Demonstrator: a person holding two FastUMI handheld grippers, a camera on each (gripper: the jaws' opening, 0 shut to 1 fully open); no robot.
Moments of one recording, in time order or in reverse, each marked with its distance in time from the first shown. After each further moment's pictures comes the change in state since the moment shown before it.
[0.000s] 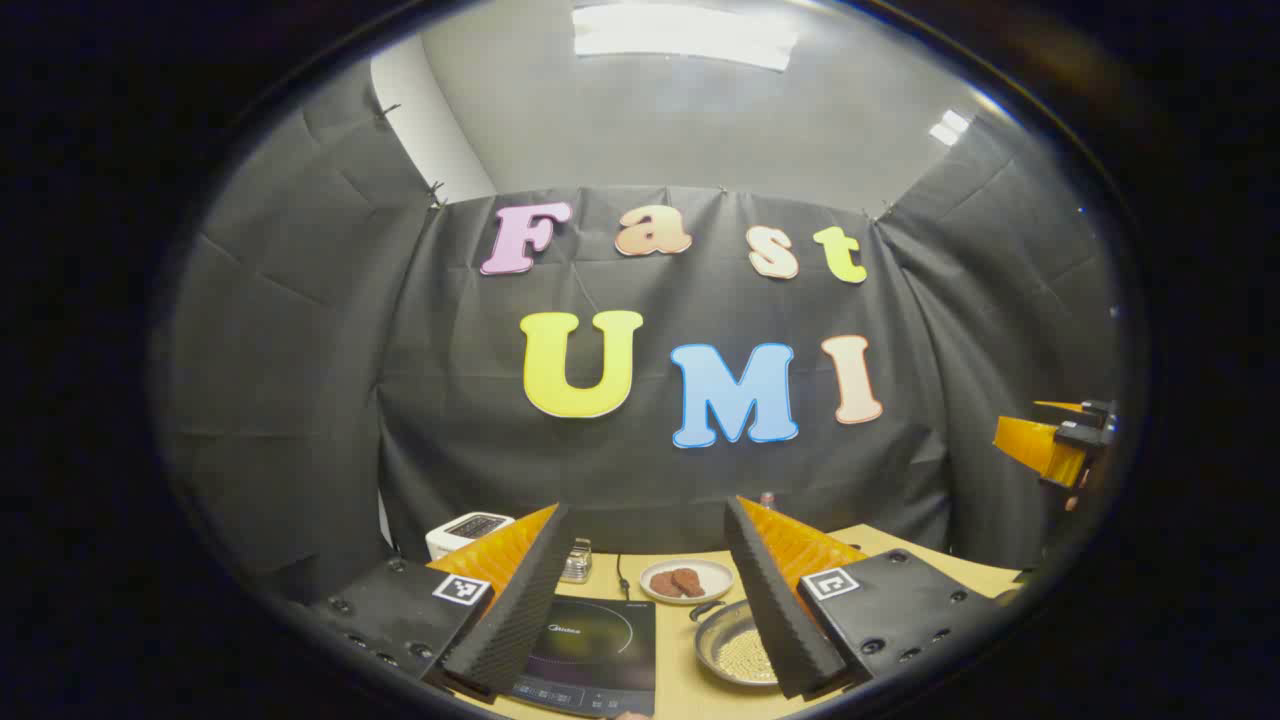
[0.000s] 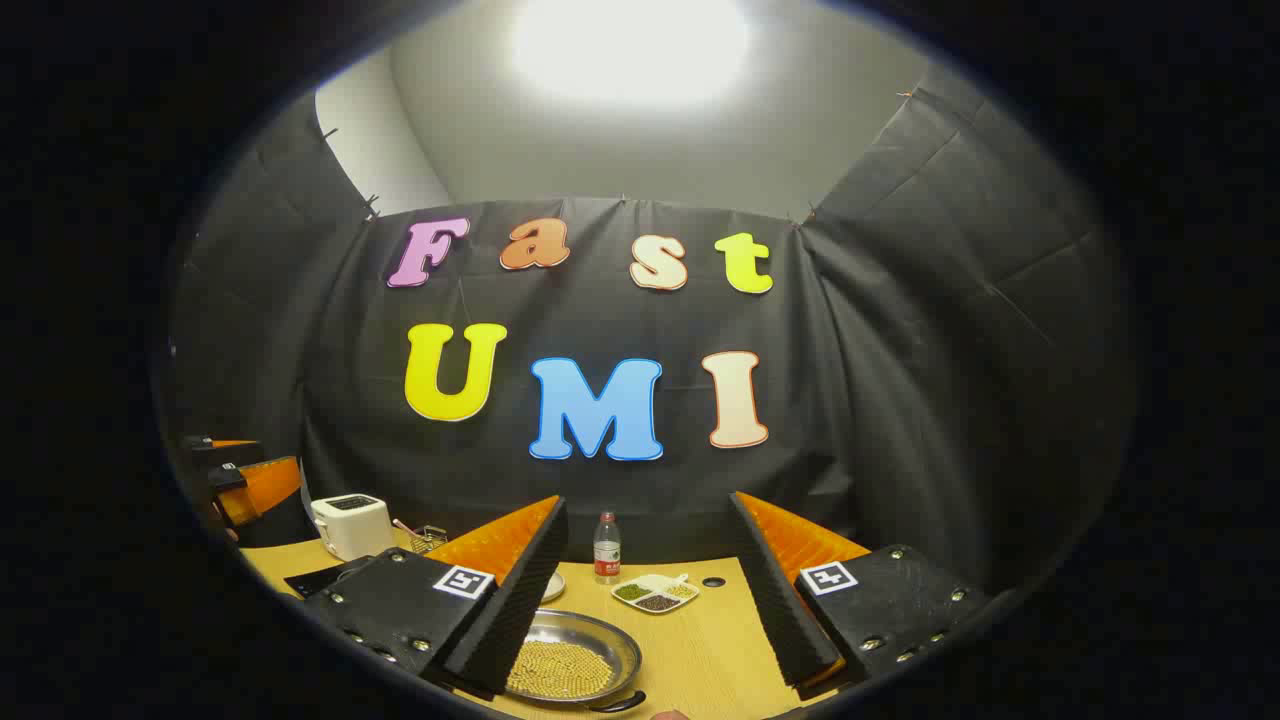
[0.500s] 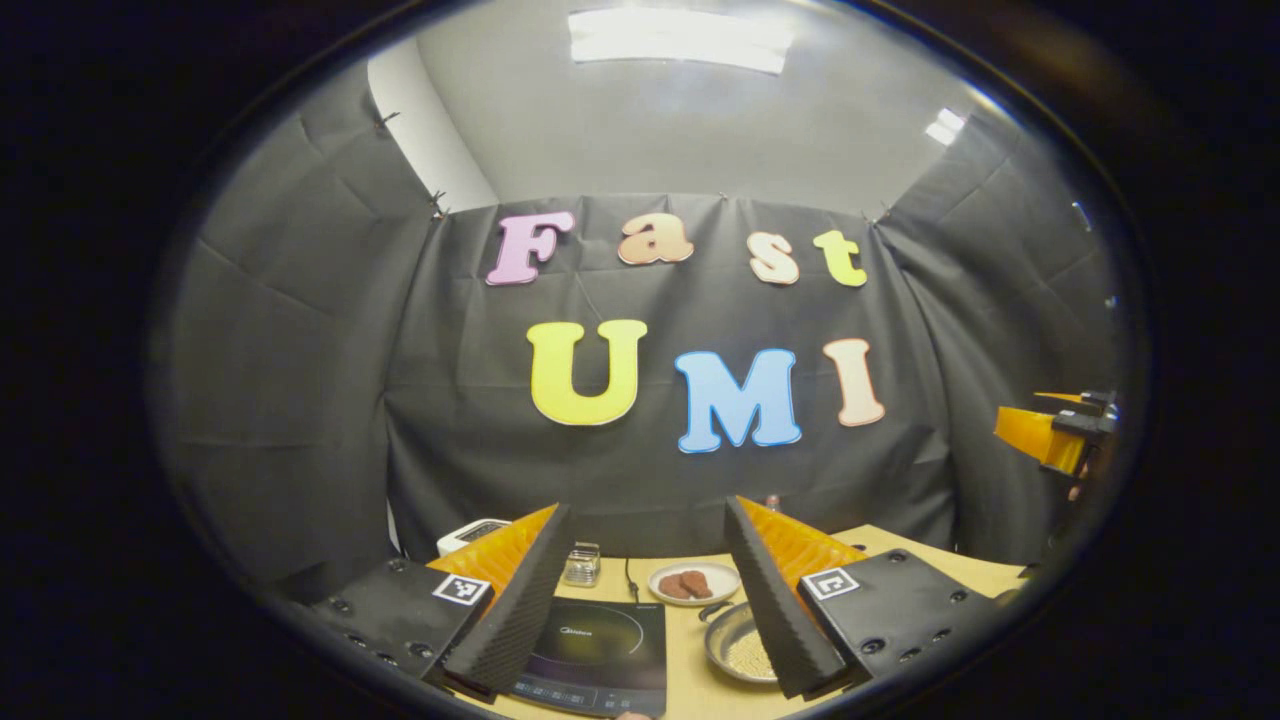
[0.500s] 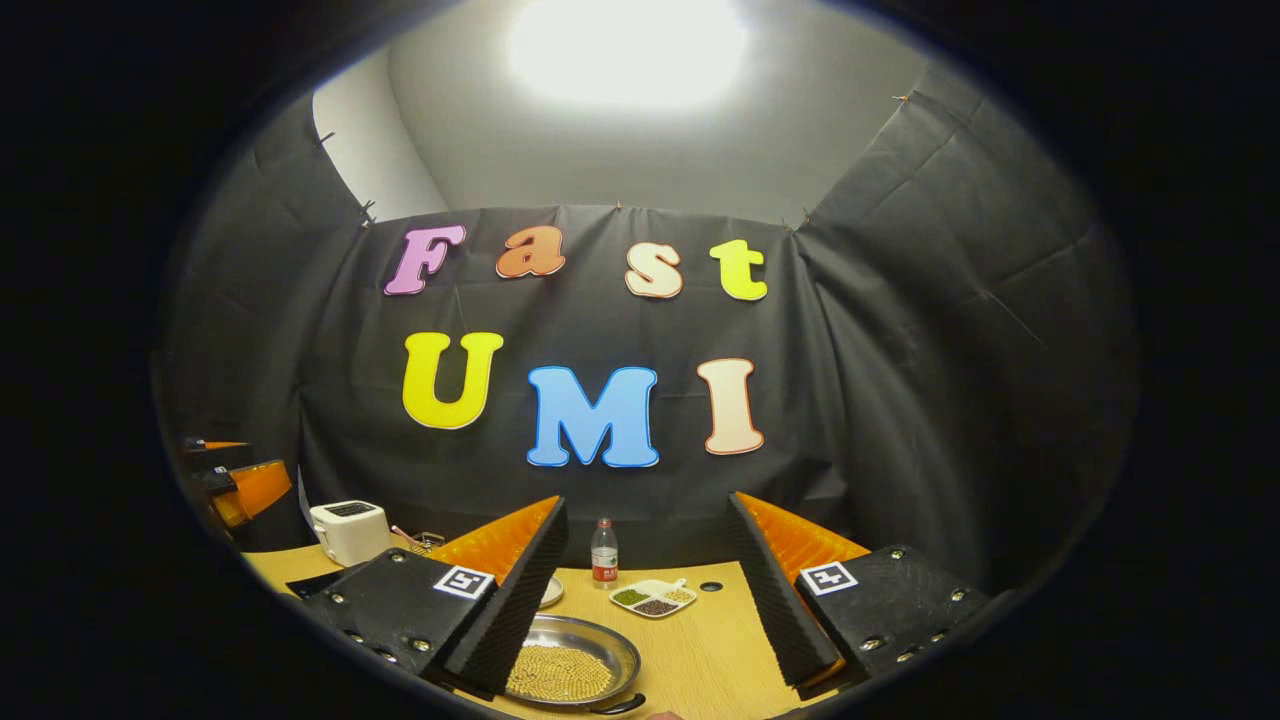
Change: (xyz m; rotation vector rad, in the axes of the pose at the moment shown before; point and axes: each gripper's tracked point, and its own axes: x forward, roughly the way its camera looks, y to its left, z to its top) left arm -0.014 0.007 0.008 0.012 -0.016 0.010; right arm -0.006 -0.001 0.008 -0.002 -0.010 -0.015
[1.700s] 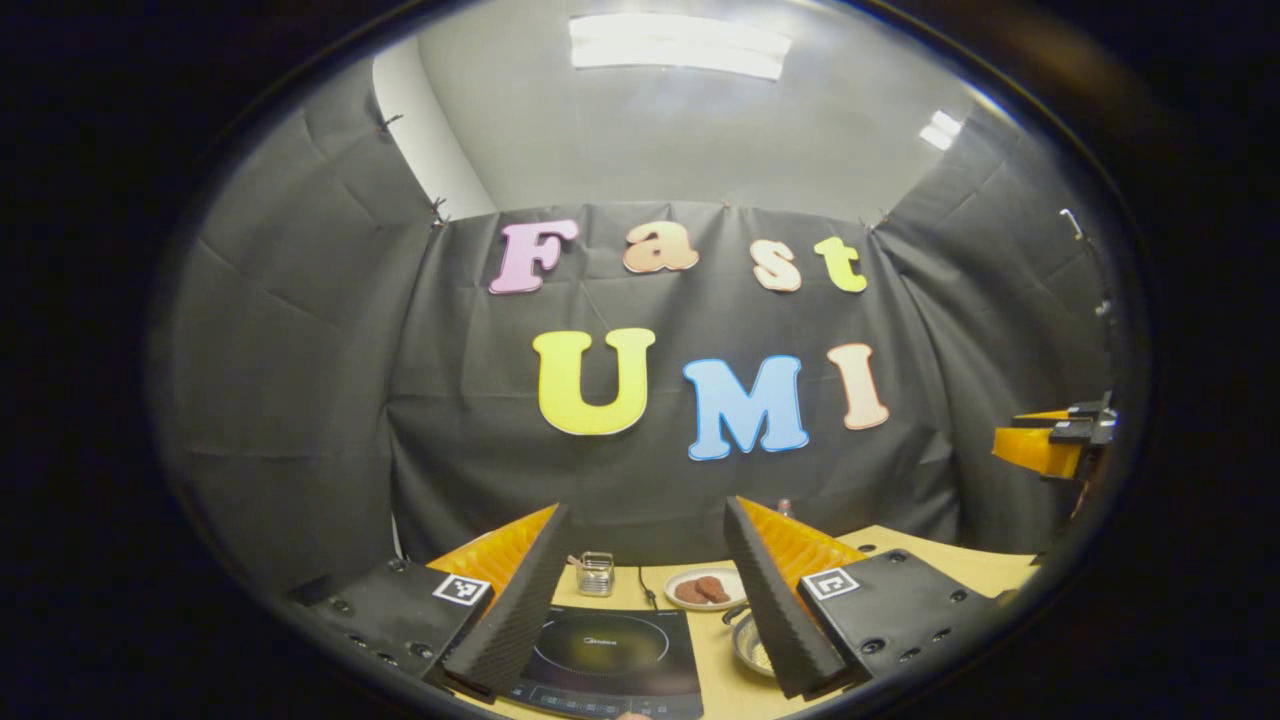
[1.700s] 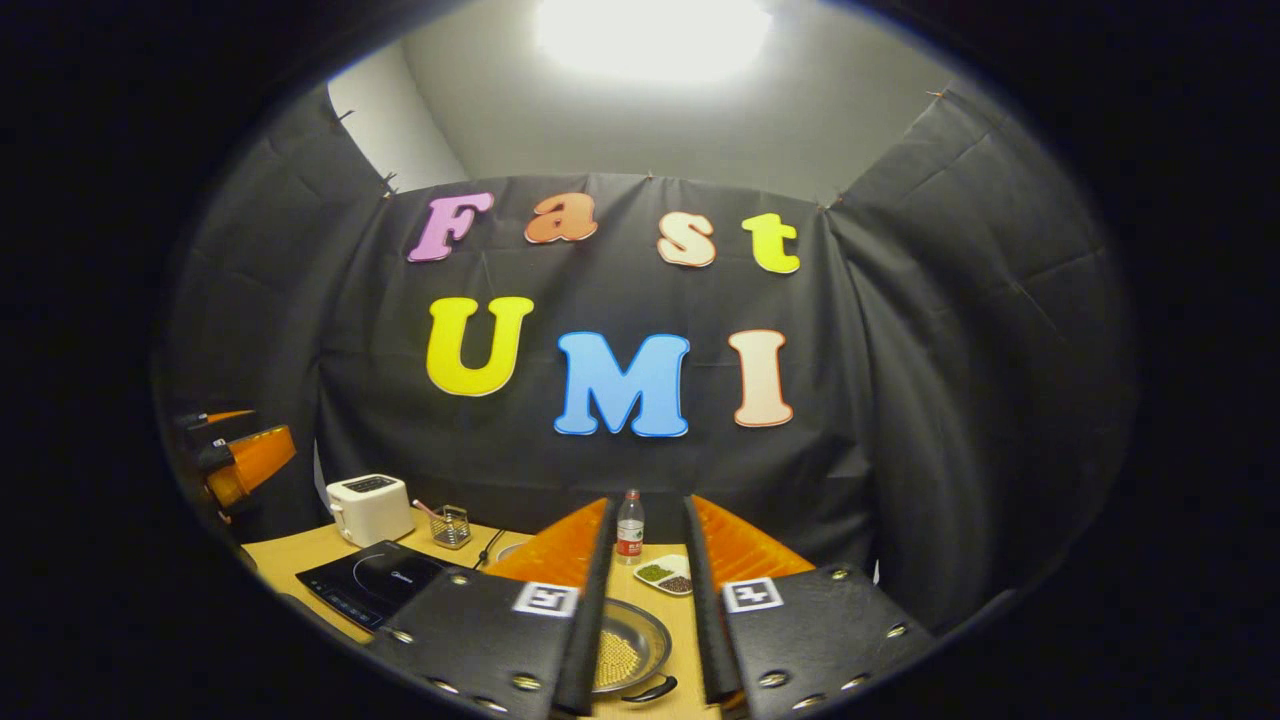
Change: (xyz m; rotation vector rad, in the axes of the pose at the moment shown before) left arm 0.006 0.039 0.003 0.019 -0.033 -0.020; right arm 0.011 0.040 -0.026 -0.045 0.100 0.021
